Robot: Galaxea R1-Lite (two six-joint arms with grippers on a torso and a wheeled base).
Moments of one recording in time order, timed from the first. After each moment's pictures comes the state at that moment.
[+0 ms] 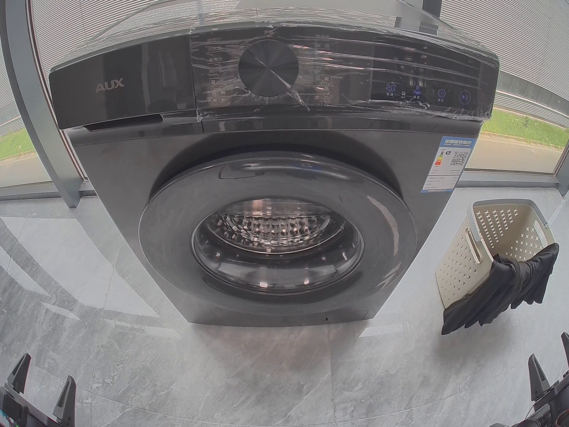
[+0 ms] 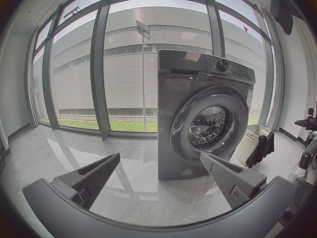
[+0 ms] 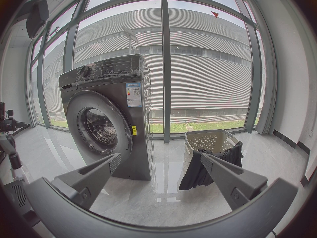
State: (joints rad) left arm -0.01 0.02 -0.02 0.00 0.01 -0.01; right arm 0.00 0.02 -0.02 -0.02 0.01 0.00
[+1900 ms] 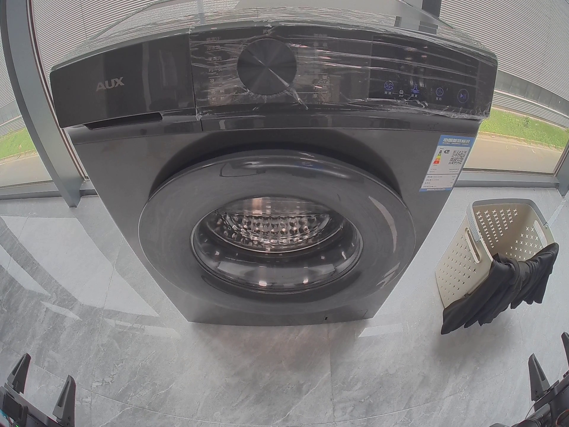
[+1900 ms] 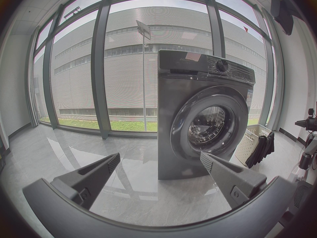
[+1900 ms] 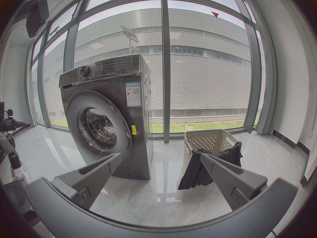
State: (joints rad) left arm -0.01 0.02 -0.02 0.00 0.02 -0.02; right arm -0.01 0.02 -0.02 -0.01 0.01 0.00
